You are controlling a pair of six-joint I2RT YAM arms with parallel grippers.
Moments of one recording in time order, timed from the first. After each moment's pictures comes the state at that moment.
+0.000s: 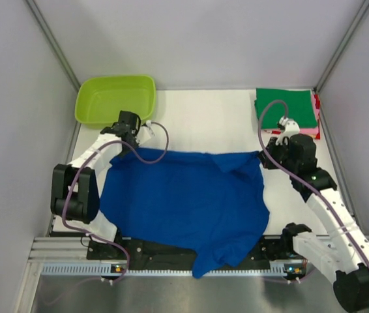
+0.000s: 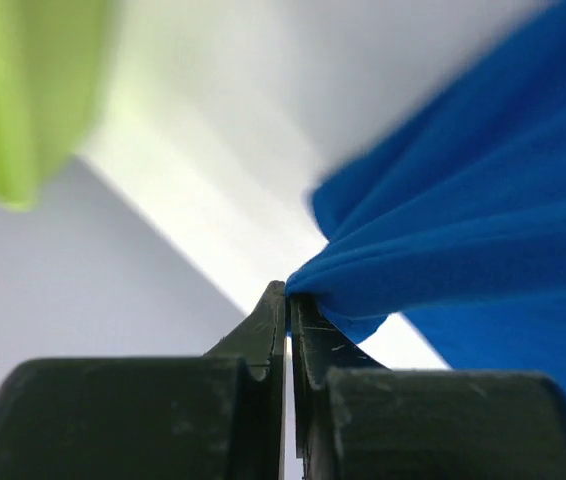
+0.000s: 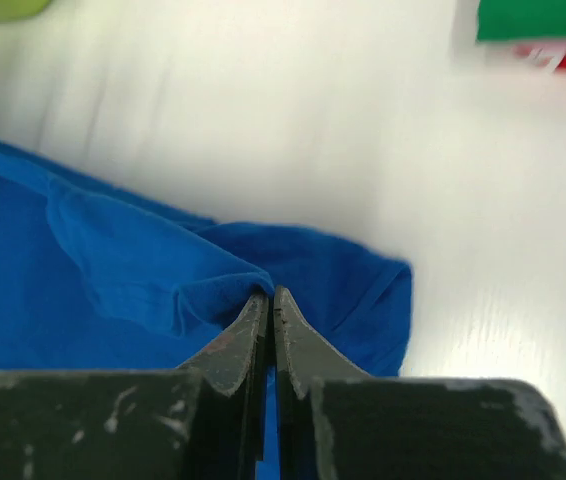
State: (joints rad) left arm -0.19 1.61 1.10 -0.62 -0.31 0.82; right arm 0.22 0.82 0.71 -0.39 -0.18 0.27
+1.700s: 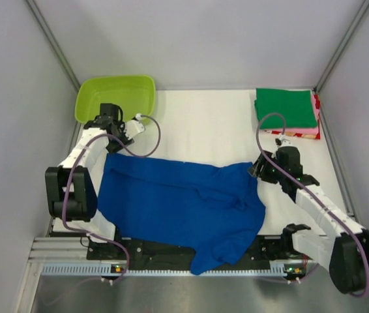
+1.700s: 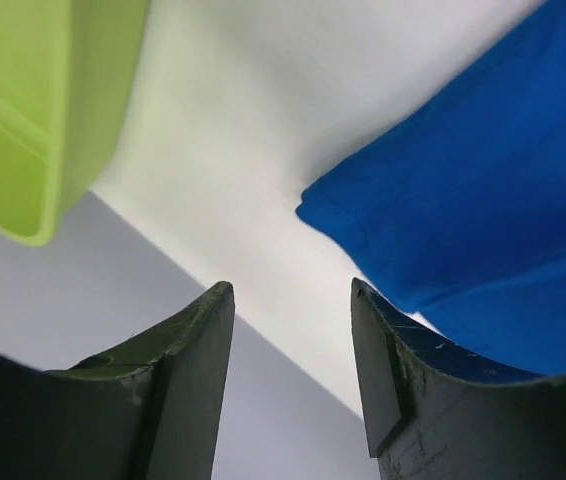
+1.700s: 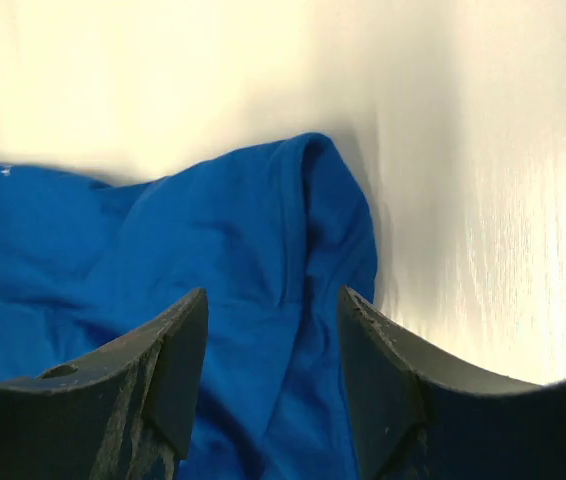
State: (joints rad) left arm -0.04 1.58 1.24 -0.71 -0.09 1.03; right arm 0.19 0.95 0.49 -0.23 -0.14 0.52
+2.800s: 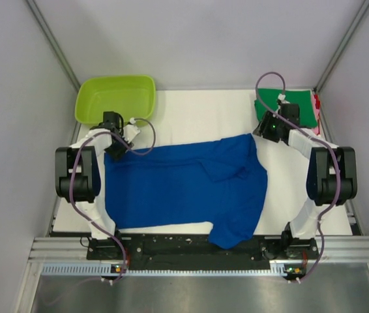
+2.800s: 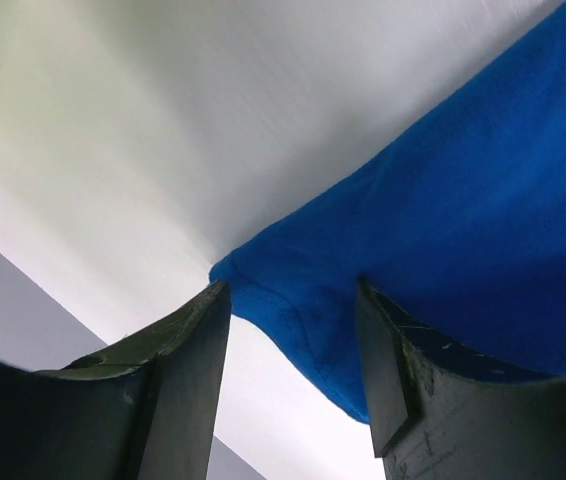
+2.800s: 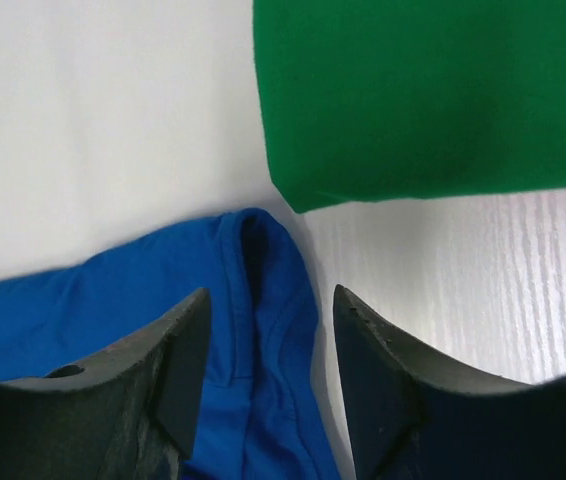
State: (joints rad) left arm 0.03 1.83 1.18 -0.51 -0.10 0.78; right arm 0.01 1.76 1.11 -0.11 -0.22 0.39
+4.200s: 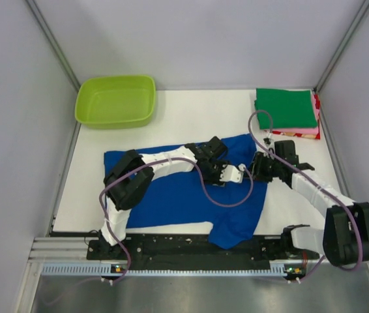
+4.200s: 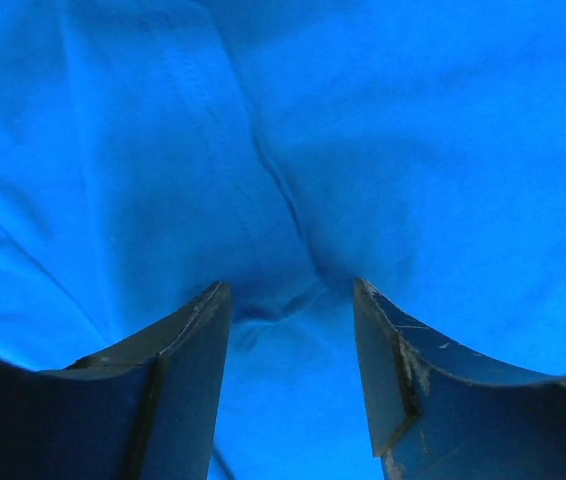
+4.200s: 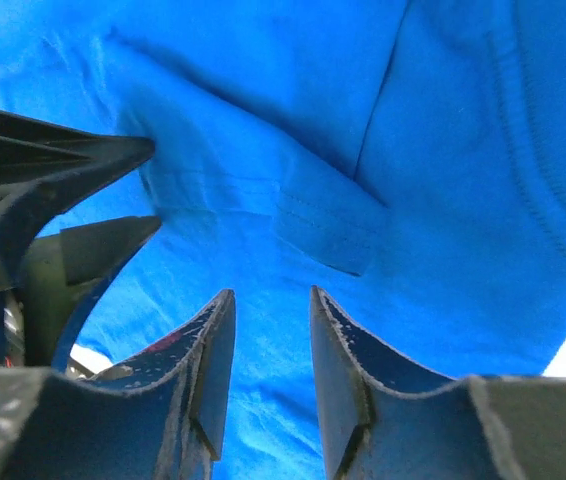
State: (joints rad) left arm -0.89 2.00 1.40 -0.51 0.27 0.91; right arm 0.17 1.26 0.60 -0.29 -0.43 0.42
